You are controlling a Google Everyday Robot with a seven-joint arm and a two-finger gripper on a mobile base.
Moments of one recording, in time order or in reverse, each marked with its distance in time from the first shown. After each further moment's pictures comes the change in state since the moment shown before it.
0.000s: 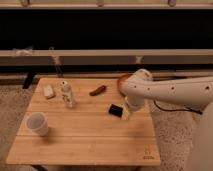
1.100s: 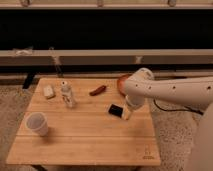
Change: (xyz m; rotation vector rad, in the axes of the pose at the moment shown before) arm 0.015 0.007 -0.003 0.004 0.043 -0.051
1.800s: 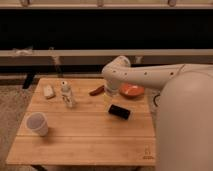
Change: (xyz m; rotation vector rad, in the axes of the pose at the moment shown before) arm 0.161 -0.041 0.001 0.029 0.158 -0.403
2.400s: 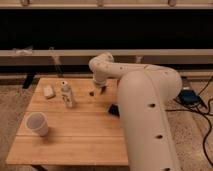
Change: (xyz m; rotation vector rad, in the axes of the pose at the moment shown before) arm 0.087 0.039 0.095 0.082 0.013 -0.267
